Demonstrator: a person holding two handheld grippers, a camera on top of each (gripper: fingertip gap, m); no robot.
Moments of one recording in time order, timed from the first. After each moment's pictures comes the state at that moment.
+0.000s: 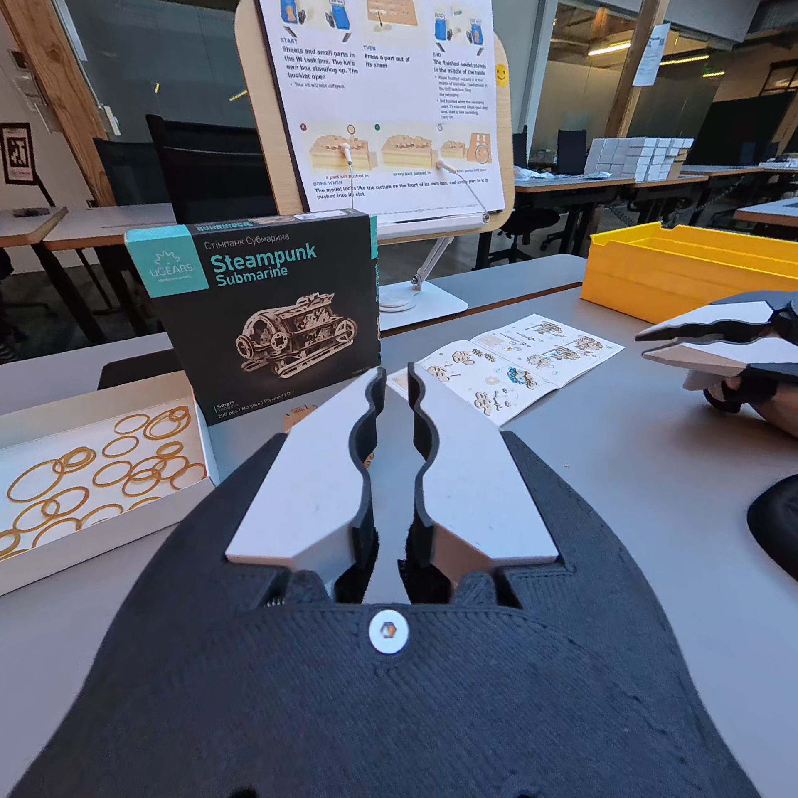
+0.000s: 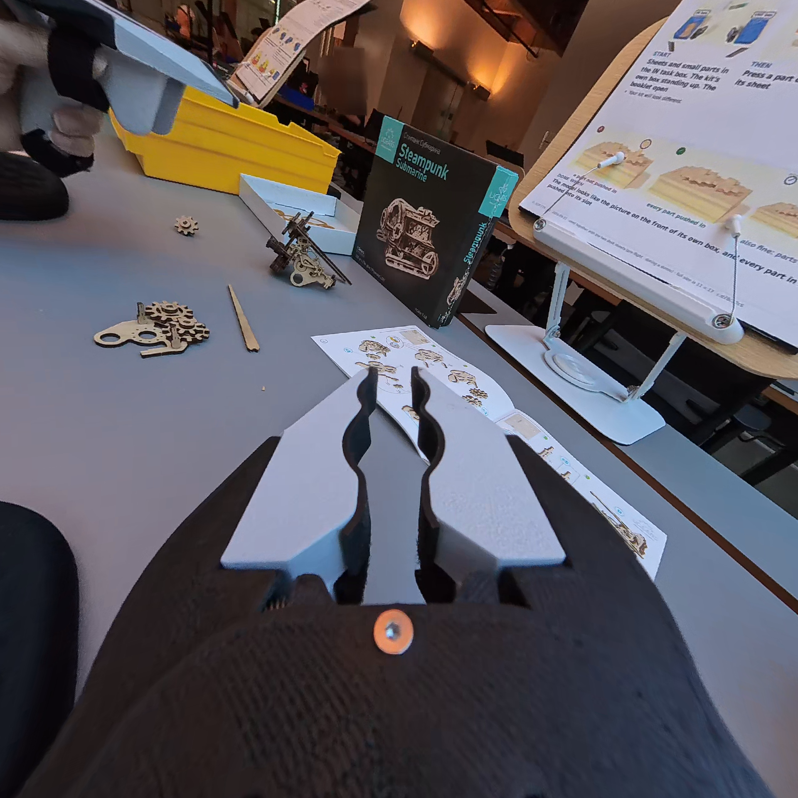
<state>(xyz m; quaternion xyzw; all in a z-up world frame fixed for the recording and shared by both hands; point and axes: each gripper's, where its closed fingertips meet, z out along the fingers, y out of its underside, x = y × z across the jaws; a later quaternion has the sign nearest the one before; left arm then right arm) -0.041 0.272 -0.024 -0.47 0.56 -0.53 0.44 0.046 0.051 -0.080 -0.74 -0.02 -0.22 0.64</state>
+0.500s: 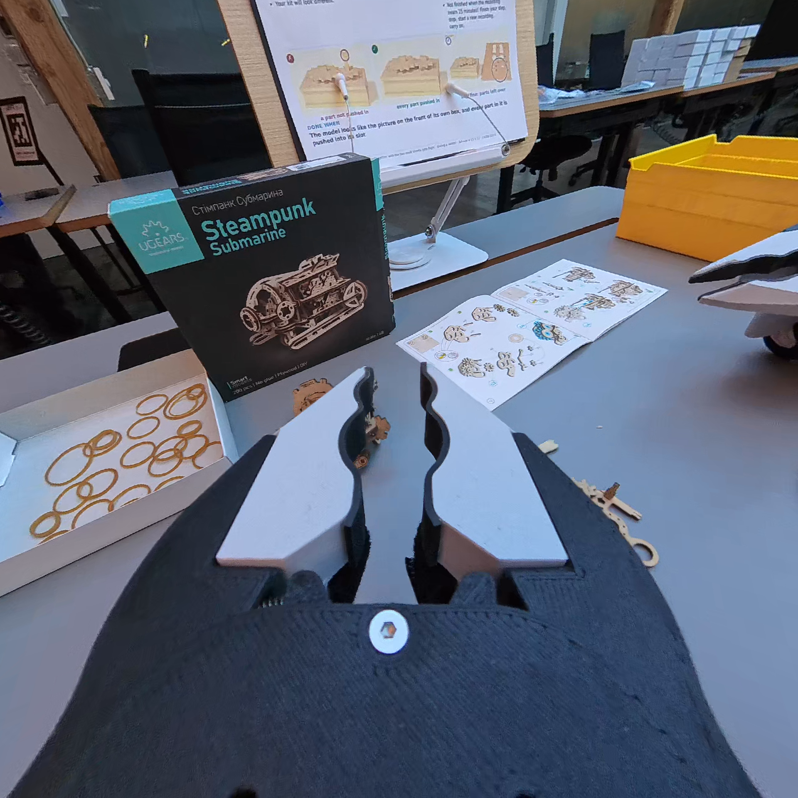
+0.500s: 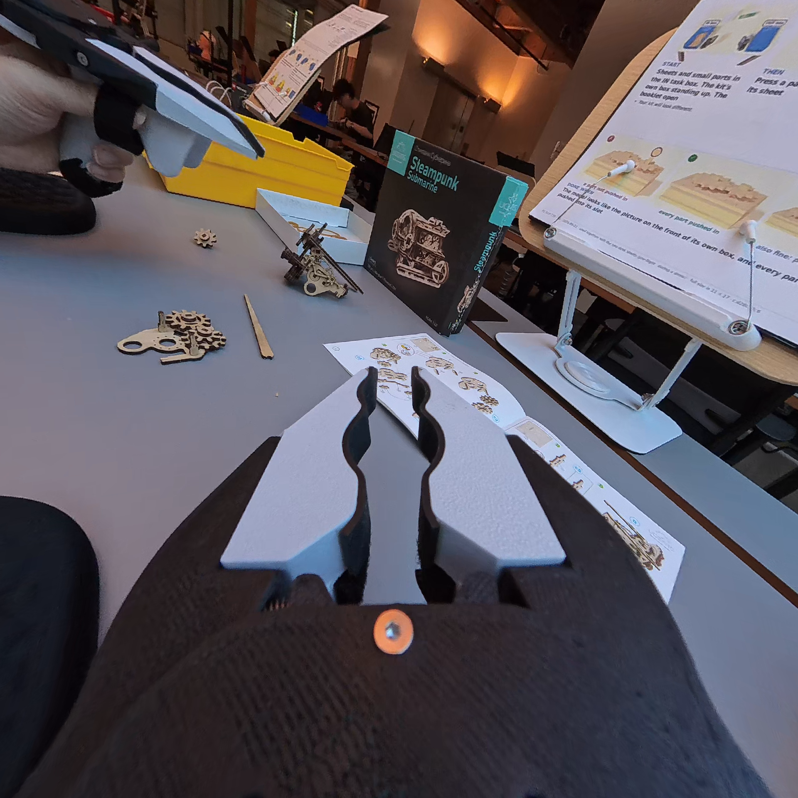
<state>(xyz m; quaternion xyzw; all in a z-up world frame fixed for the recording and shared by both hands) -0.034 0.276 -0.045 -0.47 0.60 -0.47 0.44 0.041 0.052 -0.078 -0.73 -0.03 -0.20 0.65</state>
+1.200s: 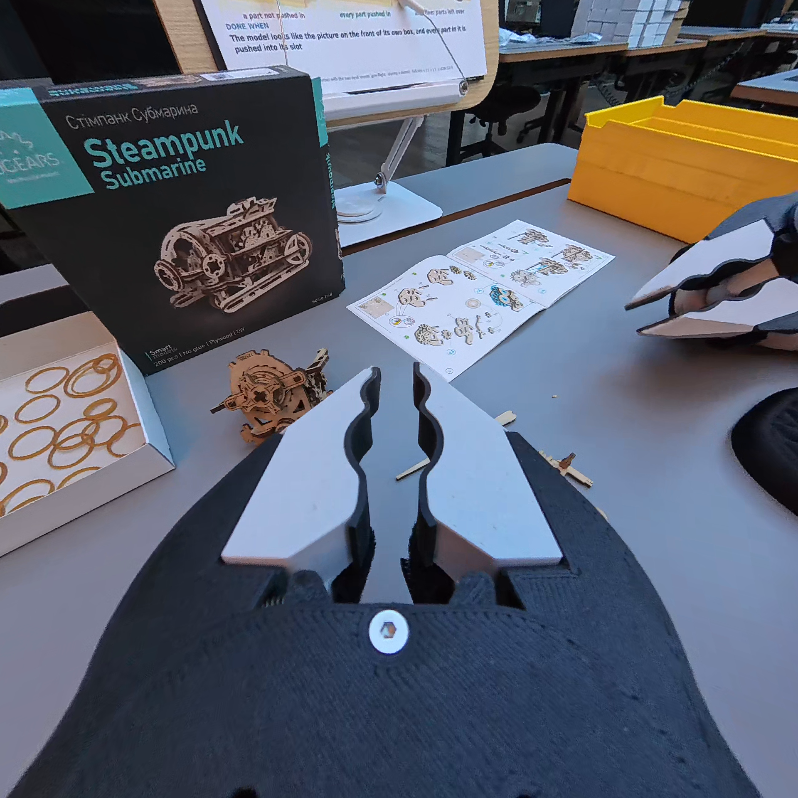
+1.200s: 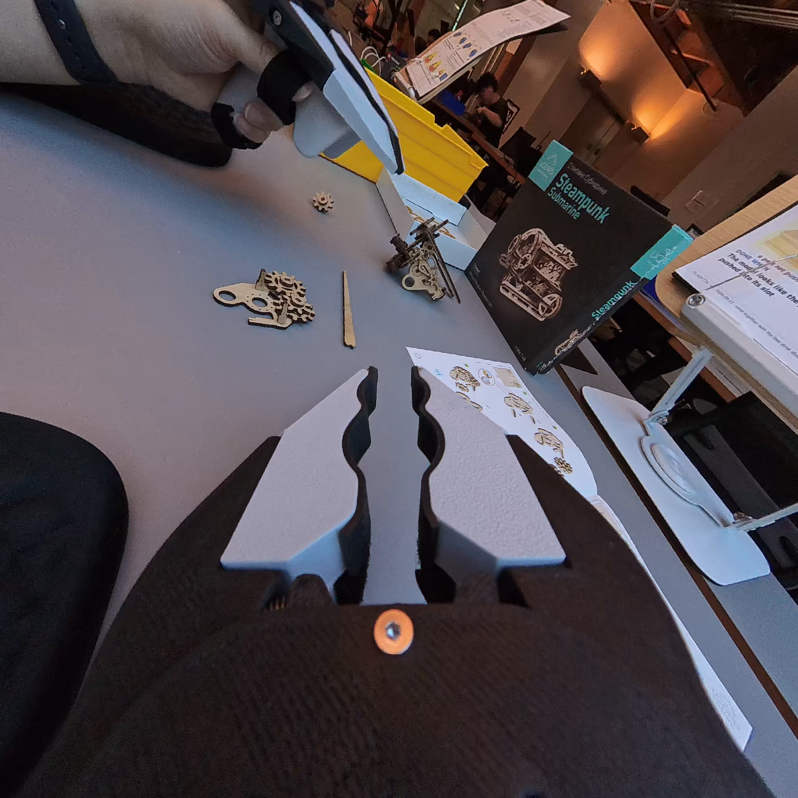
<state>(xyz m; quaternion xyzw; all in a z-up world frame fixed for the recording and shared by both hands) -0.029 0.257 -0.069 -0.48 0.64 -0.48 0.36 0.000 0.086 -0.101 -0.75 -0.20 -0.16 0.61</state>
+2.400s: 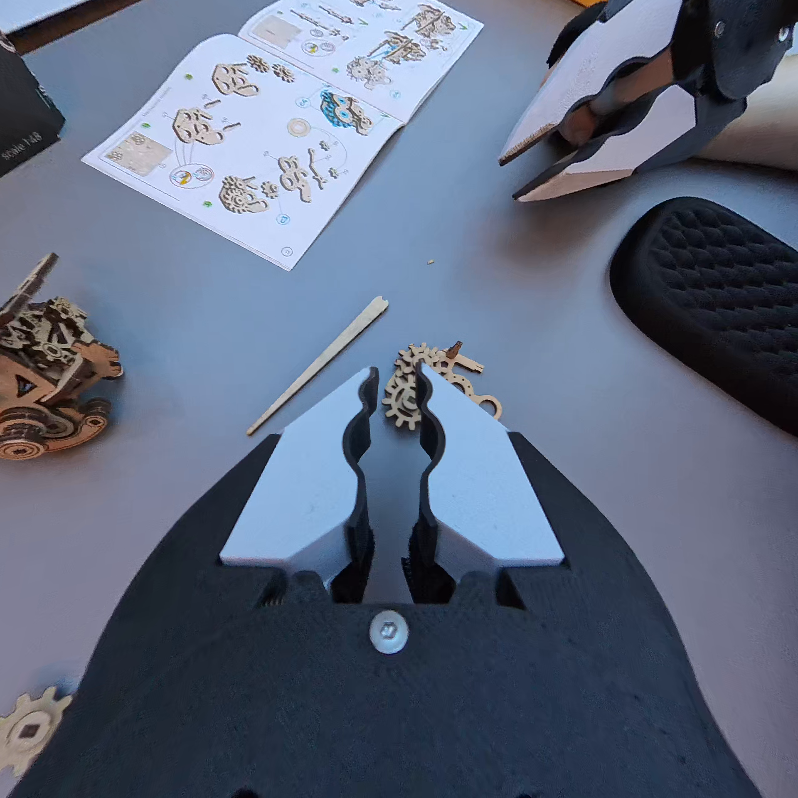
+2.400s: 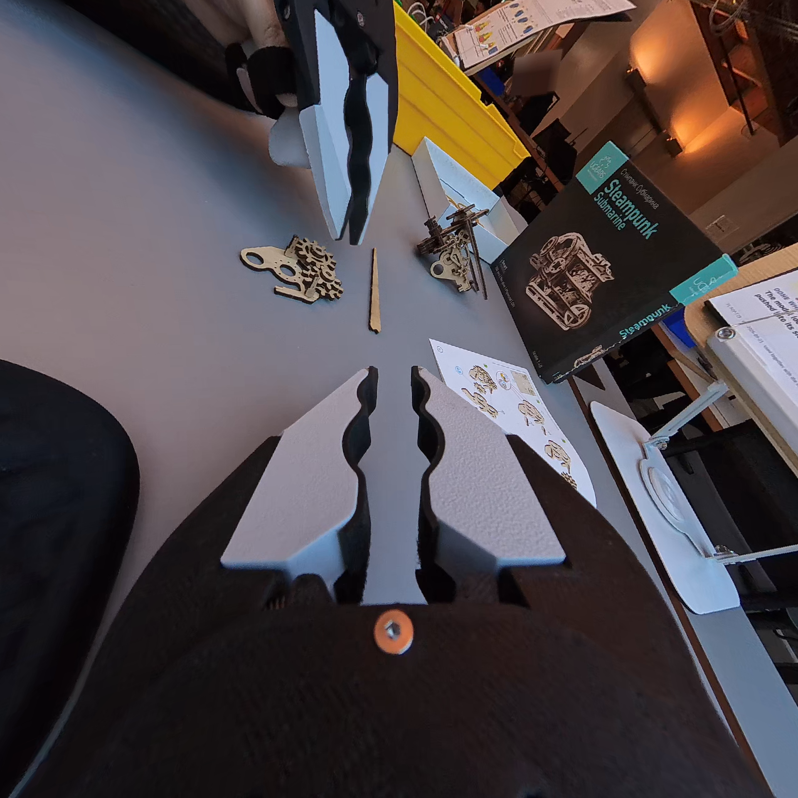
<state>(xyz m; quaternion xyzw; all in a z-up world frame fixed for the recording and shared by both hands) -0.057 0.186 -0.139 -0.43 0.79 -0.41 0.14 -0.012 0.090 -0.117 -0.76 -0.26 -0.19 0.57</state>
